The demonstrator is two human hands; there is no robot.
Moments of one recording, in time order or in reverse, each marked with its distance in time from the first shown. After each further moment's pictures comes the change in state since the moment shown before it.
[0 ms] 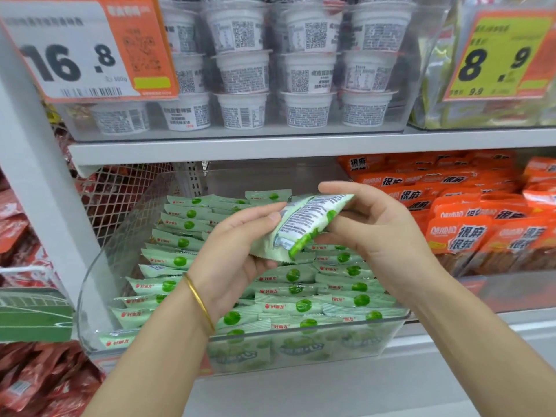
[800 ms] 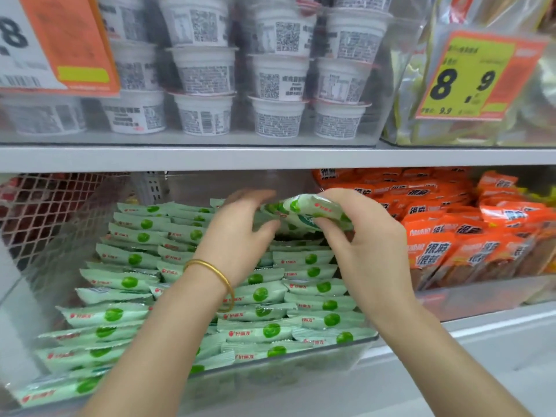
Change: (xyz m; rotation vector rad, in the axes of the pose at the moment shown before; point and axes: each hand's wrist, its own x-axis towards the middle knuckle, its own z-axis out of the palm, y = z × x) left_hand 0.064 -0.011 0.015 1.054 0.081 0.516; right_hand 0.007 0.007 -0.014 -1.067 0.336 -0.459
